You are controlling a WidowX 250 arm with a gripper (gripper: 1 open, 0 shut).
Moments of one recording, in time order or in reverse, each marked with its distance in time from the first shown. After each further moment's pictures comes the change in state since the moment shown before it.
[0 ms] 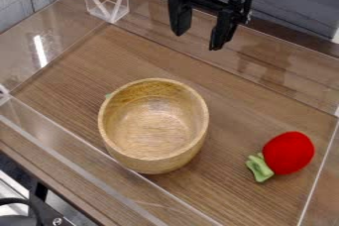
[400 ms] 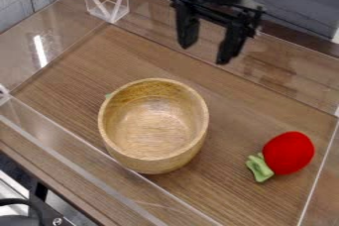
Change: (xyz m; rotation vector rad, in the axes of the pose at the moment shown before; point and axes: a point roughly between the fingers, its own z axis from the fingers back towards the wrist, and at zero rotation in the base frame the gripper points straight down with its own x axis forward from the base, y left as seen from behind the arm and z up) arm -0.011 -0.033 -0.008 -0.009 0.095 -0.103
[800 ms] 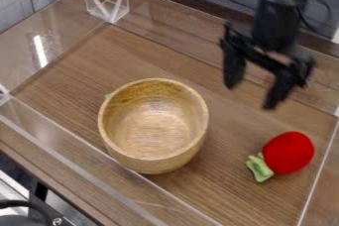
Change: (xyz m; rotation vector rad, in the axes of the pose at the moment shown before) arm 0.005 -0.068 -0.035 -0.006 -0.006 -0.127
